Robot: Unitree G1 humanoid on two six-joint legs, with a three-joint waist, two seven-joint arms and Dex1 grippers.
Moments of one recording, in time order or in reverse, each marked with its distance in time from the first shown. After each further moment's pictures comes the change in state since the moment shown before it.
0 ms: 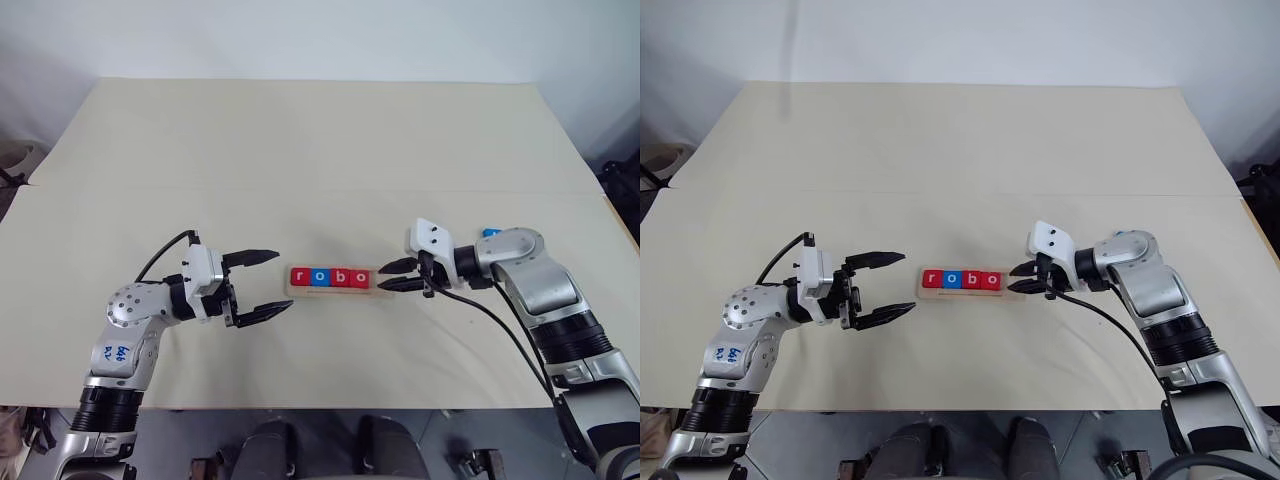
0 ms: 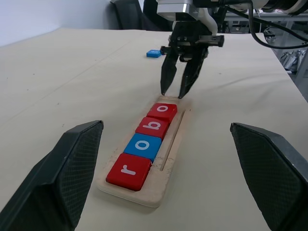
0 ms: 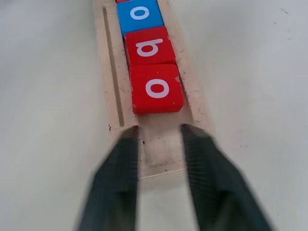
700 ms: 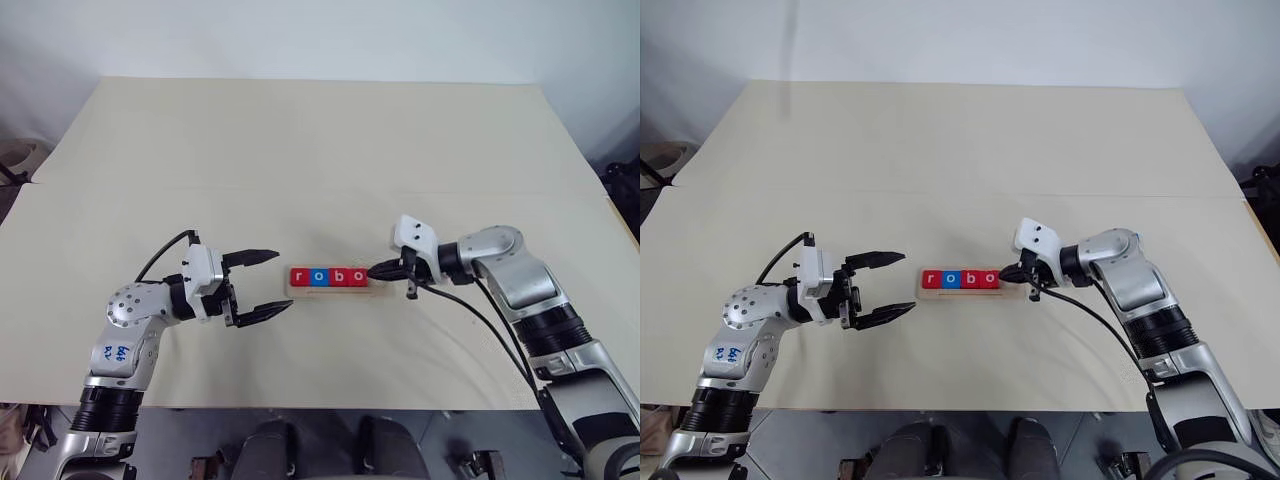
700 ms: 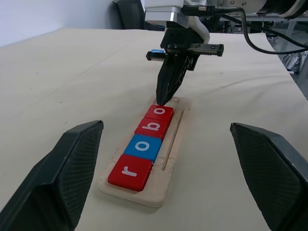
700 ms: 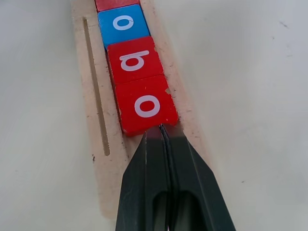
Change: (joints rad) left arm -0.001 -0.001 0.000 0.001 0.000 0.000 0.007; right arm -0.051 0.058 0.041 0.059 -0.022 -0.004 -0.052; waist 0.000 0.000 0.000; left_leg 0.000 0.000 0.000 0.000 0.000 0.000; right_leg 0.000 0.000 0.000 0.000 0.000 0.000
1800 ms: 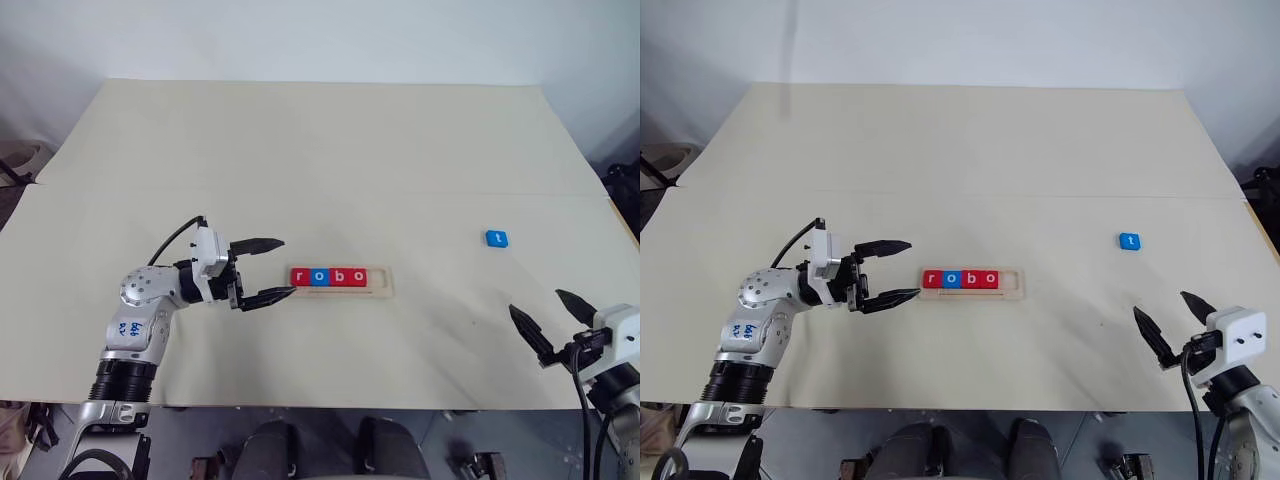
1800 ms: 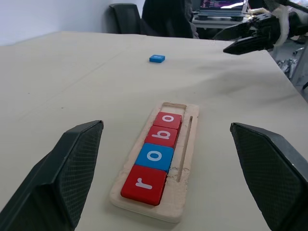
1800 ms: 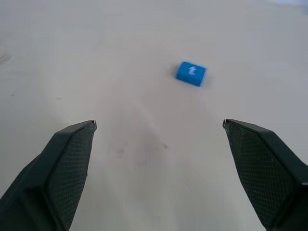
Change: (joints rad) left arm -0.154 -0.032 -0.026 0.195 0.004 -0.014 -0.078; right arm 0.973 0.207 -0.879 -0.394 0.271 -0.350 -0.471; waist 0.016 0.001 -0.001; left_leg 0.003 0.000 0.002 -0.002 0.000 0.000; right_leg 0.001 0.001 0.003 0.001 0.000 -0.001
